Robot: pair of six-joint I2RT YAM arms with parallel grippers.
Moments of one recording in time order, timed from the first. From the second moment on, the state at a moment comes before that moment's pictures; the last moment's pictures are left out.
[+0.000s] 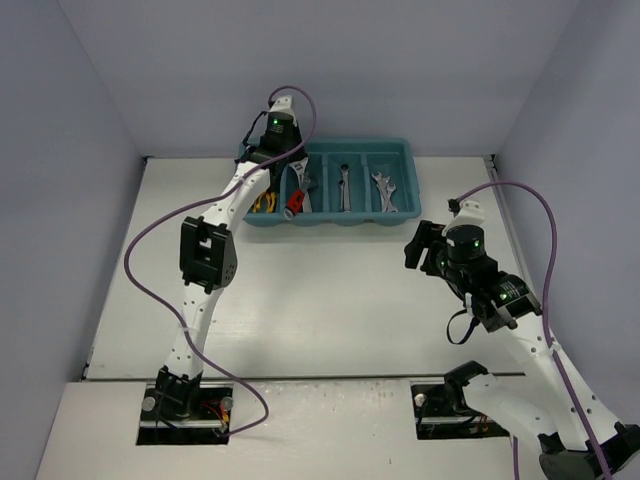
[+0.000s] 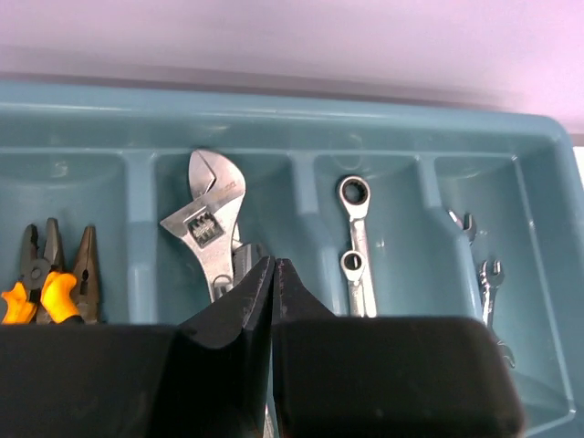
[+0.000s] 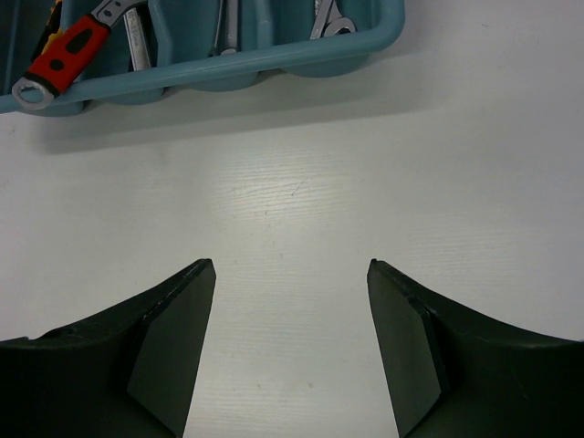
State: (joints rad) left arm -0.38 2.41 2.35 -0.38 -0.05 -0.43; right arm 0.43 0.83 0.91 -0.62 0.23 0.45
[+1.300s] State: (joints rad) left arm -0.39 2.23 2.07 -0.78 0.13 -0.43; right arm 0.43 0.87 0.92 -0.65 0.23 0.40
